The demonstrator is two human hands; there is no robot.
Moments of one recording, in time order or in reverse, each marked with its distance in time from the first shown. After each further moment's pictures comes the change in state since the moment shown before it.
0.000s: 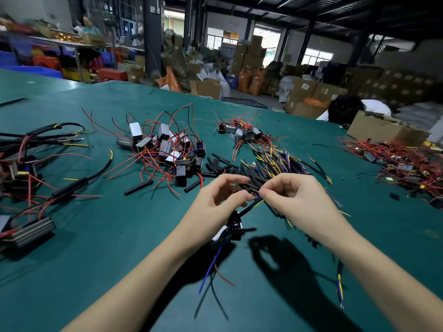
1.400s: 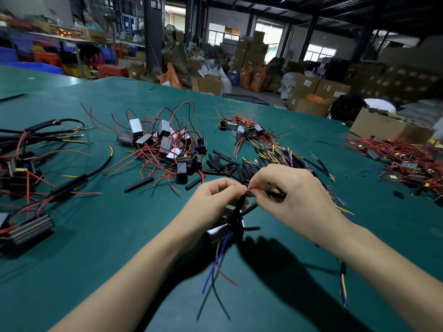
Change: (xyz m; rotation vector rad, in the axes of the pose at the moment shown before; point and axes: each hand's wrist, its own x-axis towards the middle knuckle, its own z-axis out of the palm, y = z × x) left_hand 0.006 0.003 -0.004 -0.172 -0.001 -0.213; right_hand 0.002 -0.008 0.001 -0.513 -0.008 -0.551
